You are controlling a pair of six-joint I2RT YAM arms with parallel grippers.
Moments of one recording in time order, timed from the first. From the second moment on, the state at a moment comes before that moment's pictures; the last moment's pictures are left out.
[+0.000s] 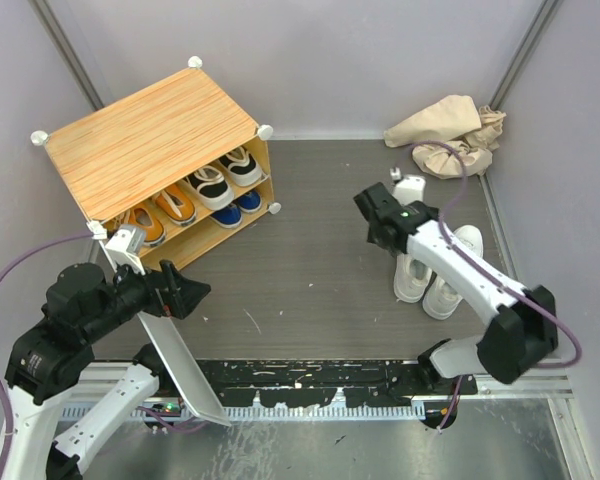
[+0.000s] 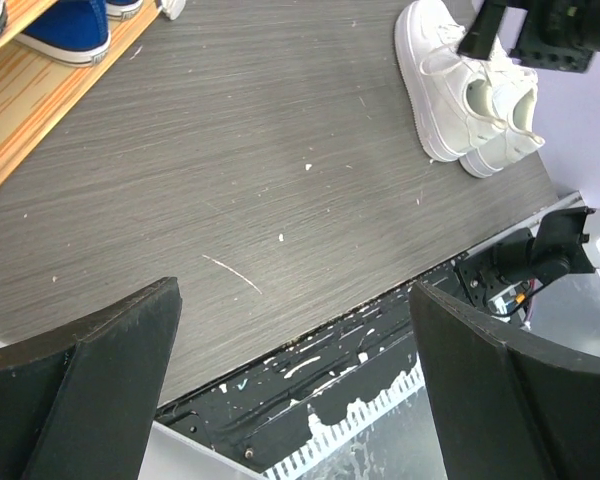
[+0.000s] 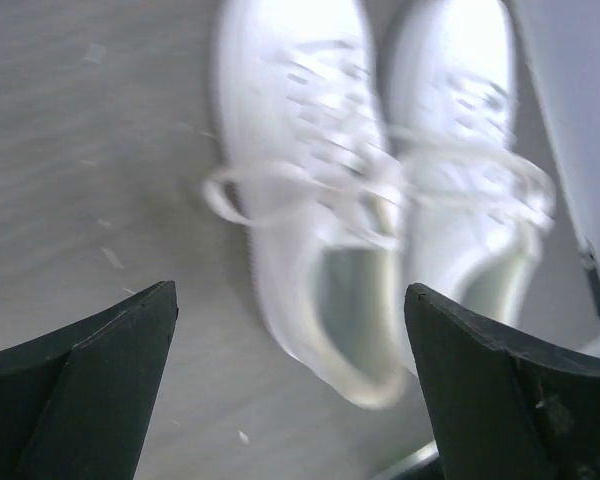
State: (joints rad) left arm -0.46 0.48 1.12 -1.03 0.15 -0.44; right arm 0.57 1.42 1.17 -0.87 0.74 0.66
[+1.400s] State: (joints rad) left arm -0.46 0.46 1.10 -0.98 0.20 -0.39; right arm 0.04 1.25 0.70 -0.61 0.35 0.59
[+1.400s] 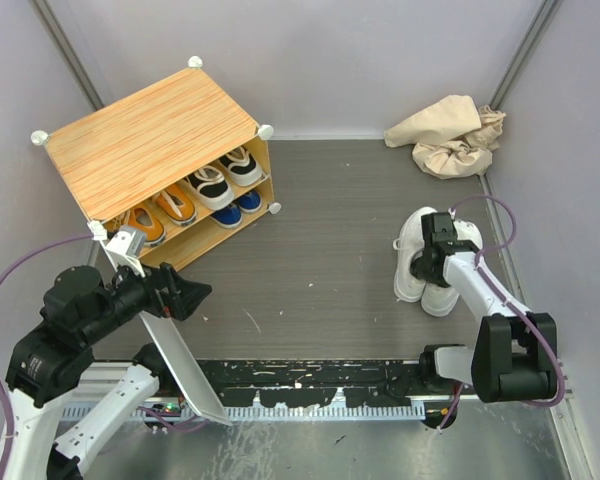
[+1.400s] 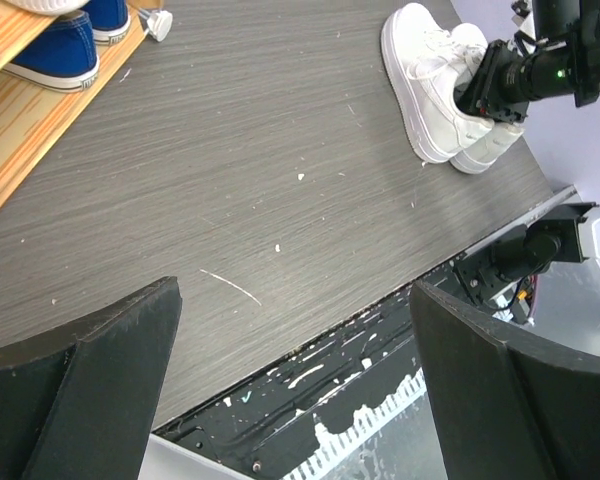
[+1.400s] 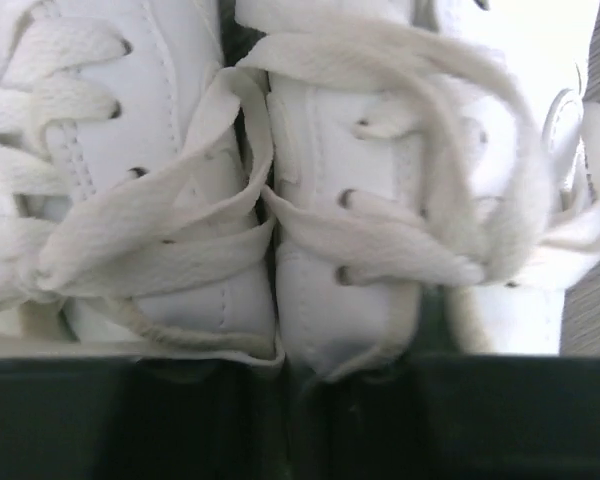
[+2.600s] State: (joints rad) left arm -0.46 0.53 1.19 -0.92 0.01 -0.51; right arm 0.97 1.58 0.94 -0.27 0.21 0.27
